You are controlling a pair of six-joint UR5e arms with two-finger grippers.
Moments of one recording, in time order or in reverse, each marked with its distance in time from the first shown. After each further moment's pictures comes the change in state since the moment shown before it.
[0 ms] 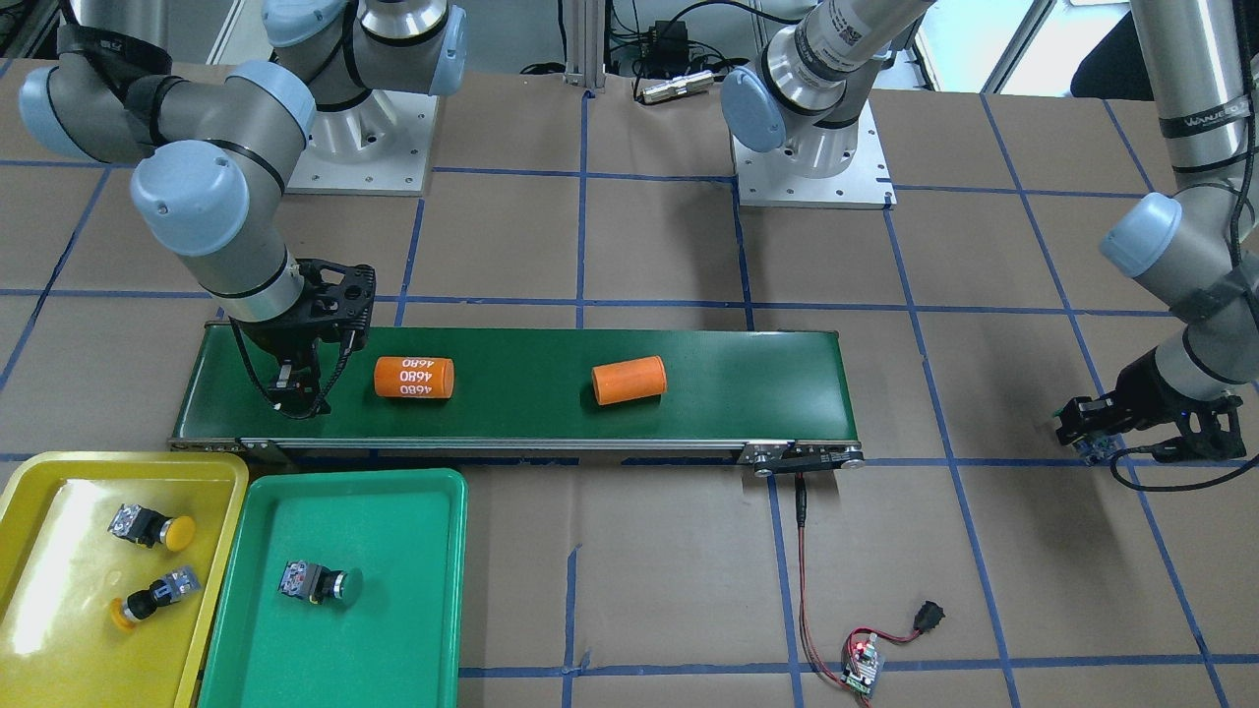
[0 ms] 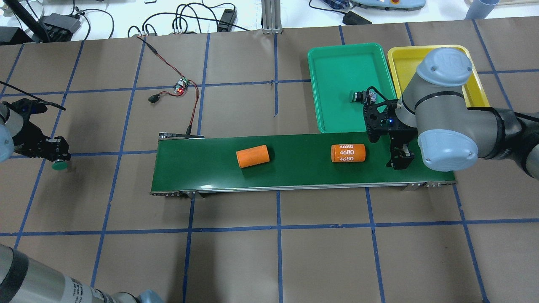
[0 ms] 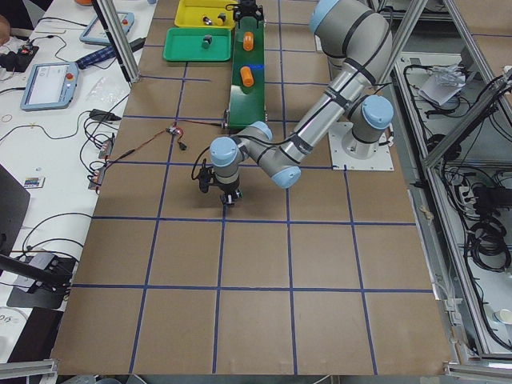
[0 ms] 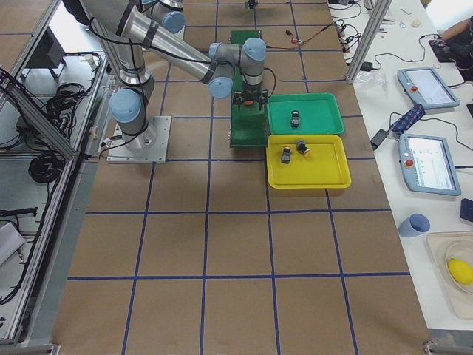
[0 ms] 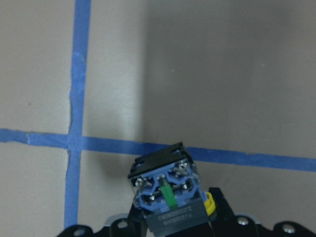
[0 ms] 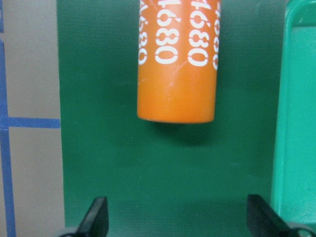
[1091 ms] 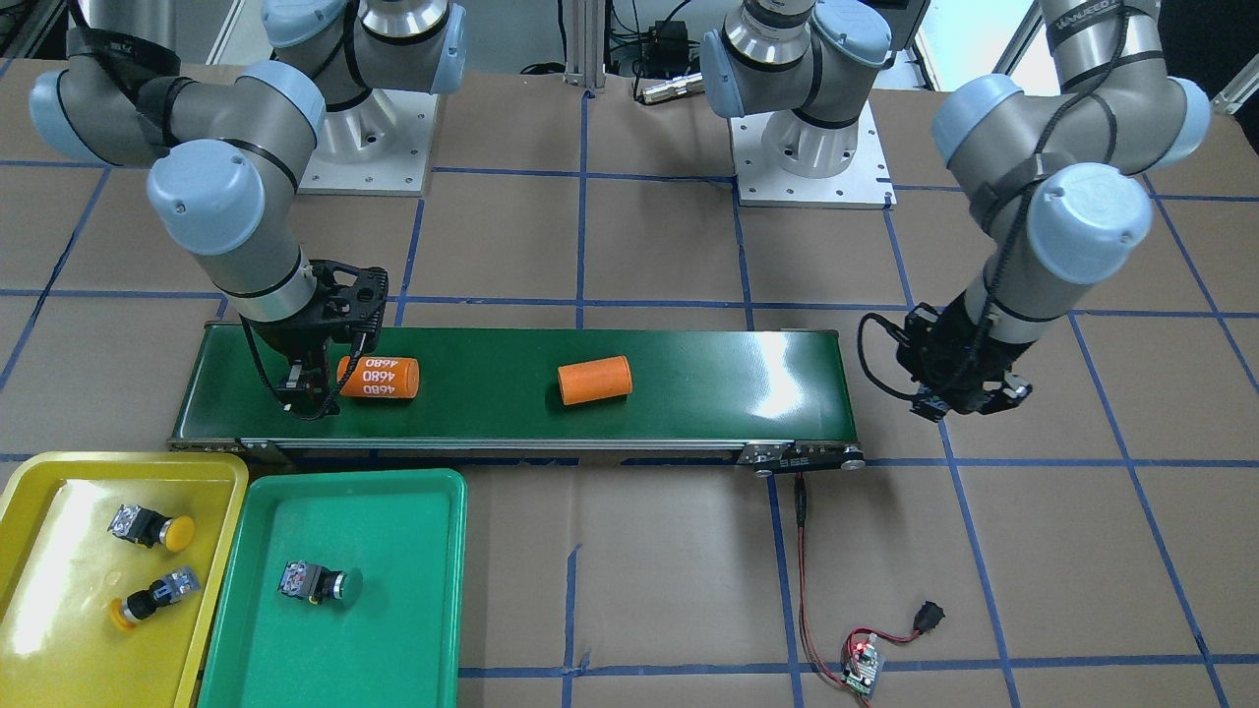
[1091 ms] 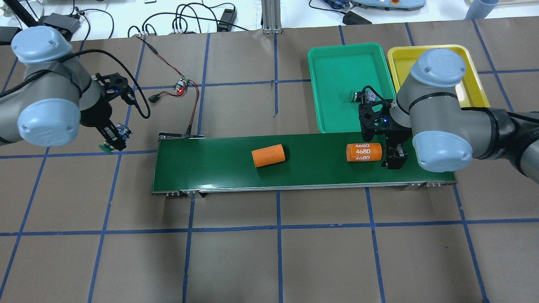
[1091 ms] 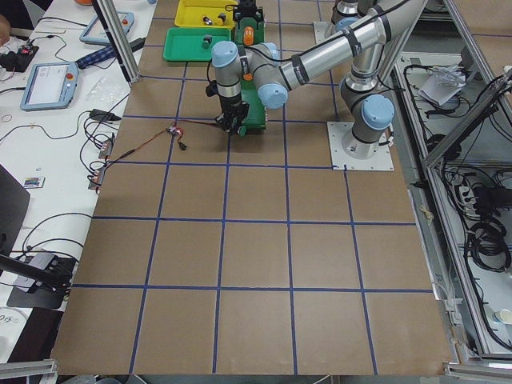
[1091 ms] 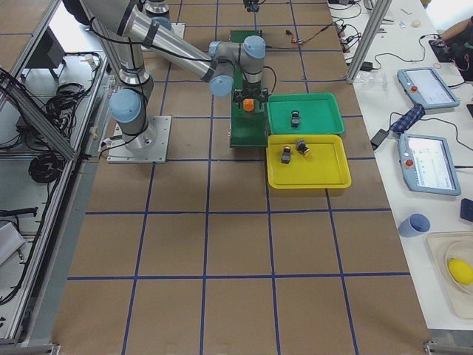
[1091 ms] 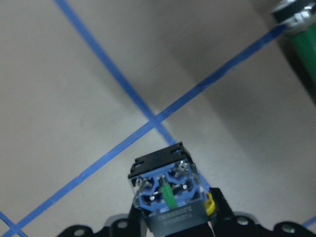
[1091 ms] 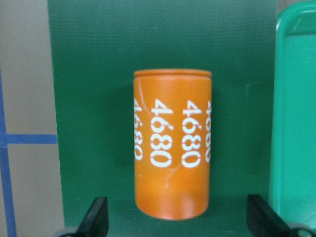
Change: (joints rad) left arm -0.468 0.257 -0.071 -0.199 0.115 0.493; right arm 0.031 0.004 -0.002 -0.010 -0.001 0.062
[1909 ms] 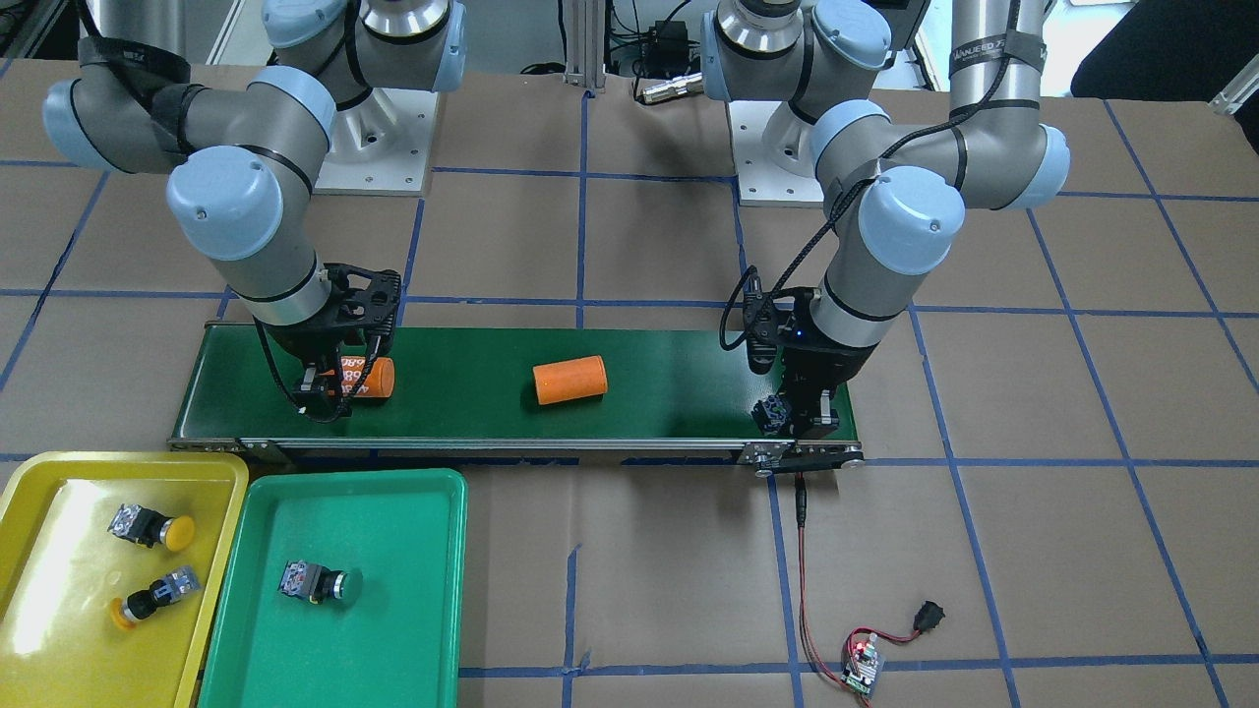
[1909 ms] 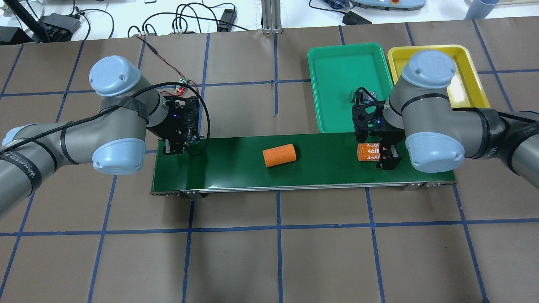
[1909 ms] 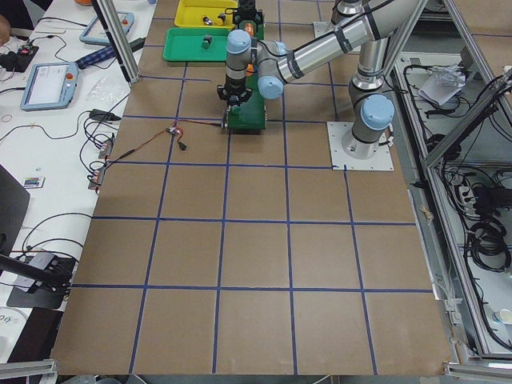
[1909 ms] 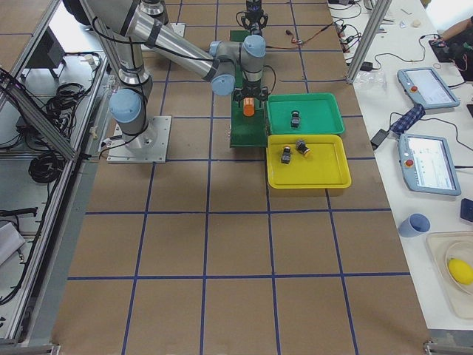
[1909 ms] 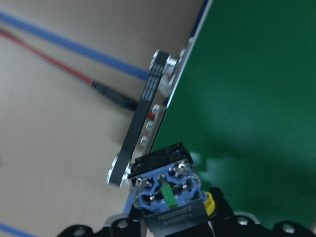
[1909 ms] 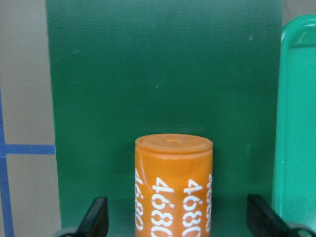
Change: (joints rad) left arm -0.177 -0.031 -0.119 0.275 -0.203 0.517; right arm 0.017 0.013 -0.003 -0.005 0.000 0.011
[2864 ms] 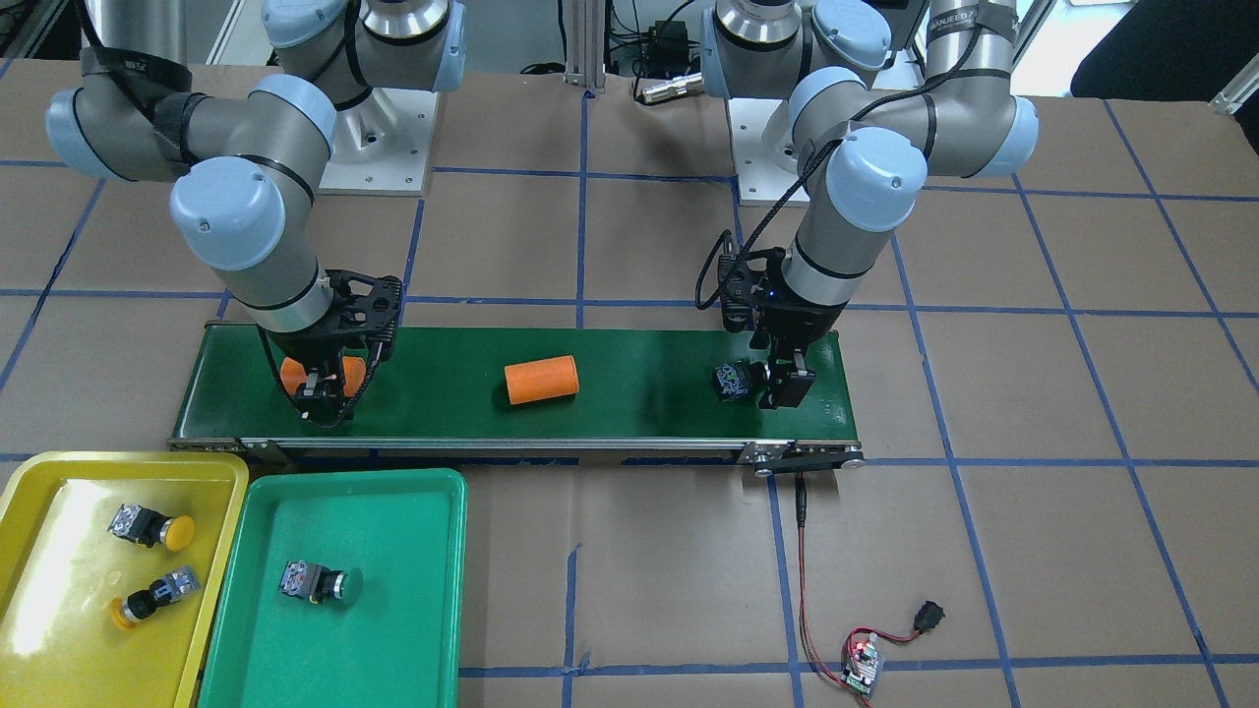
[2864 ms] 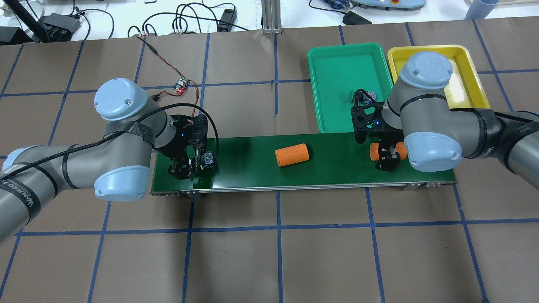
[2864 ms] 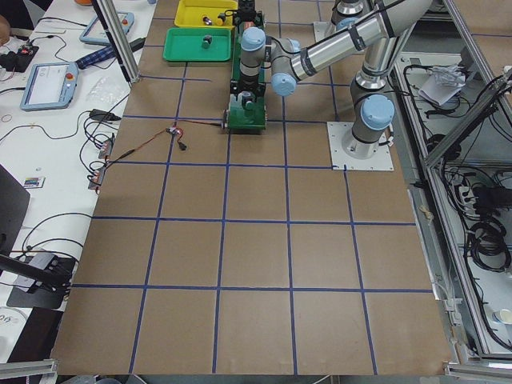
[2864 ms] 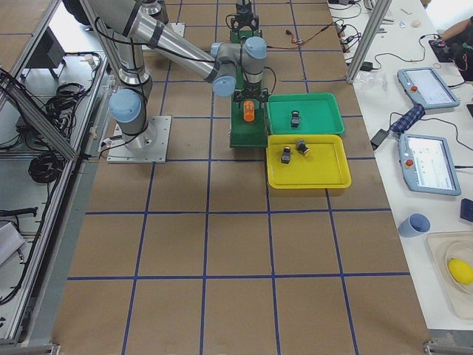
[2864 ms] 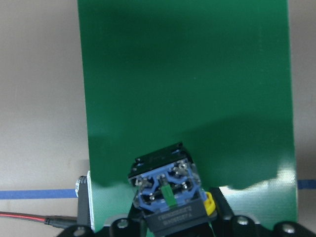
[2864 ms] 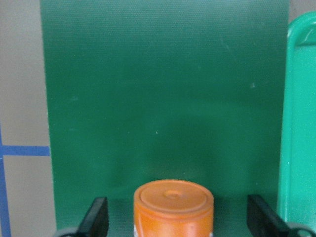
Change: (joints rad) left arm -0.025 0.082 -0.099 0.006 -0.007 -0.075; right arm 0.000 0.017 -0.002 -0.003 -0.001 0.001
